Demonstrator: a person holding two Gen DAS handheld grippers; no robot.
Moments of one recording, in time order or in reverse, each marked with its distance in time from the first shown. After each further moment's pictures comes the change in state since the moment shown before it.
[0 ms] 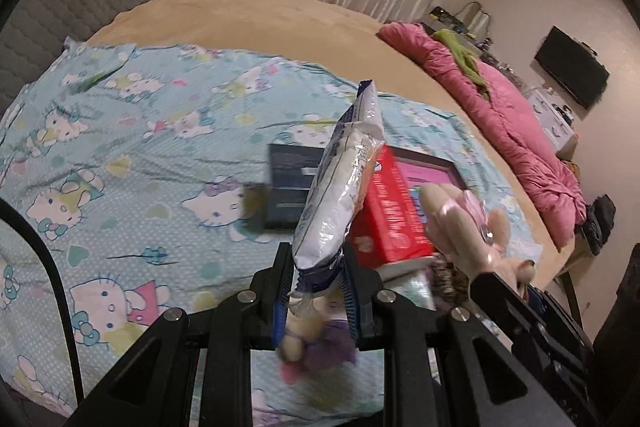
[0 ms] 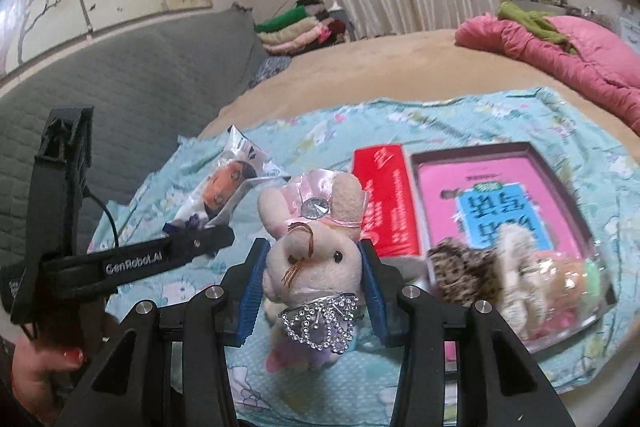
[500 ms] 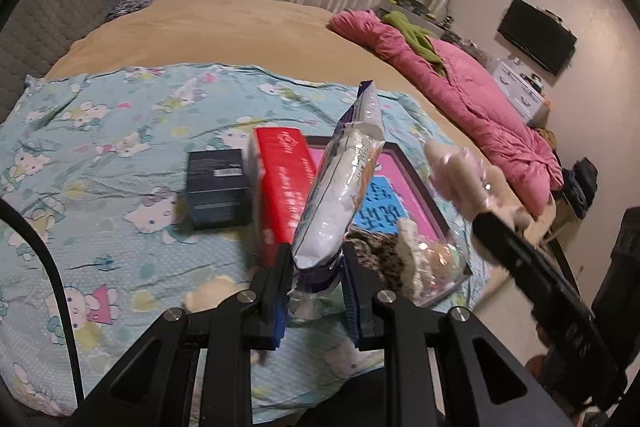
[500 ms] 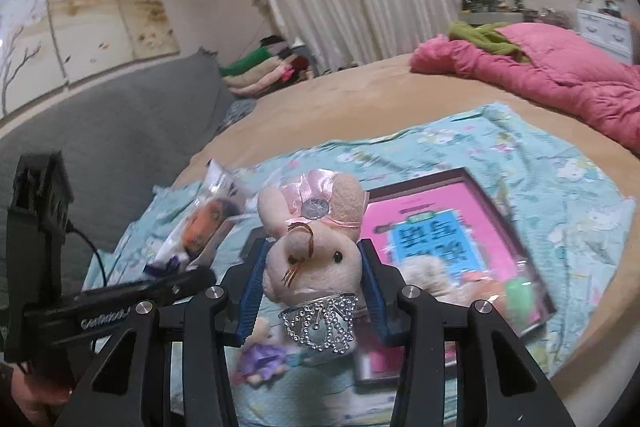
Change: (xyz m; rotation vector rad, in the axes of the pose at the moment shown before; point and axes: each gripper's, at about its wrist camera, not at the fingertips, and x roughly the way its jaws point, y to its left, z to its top) left arm -0.007 -0.085 -0.008 0.123 0.023 -0.071; right arm -0.066 -0.066 0.018 0.106 -0.127 -0.109
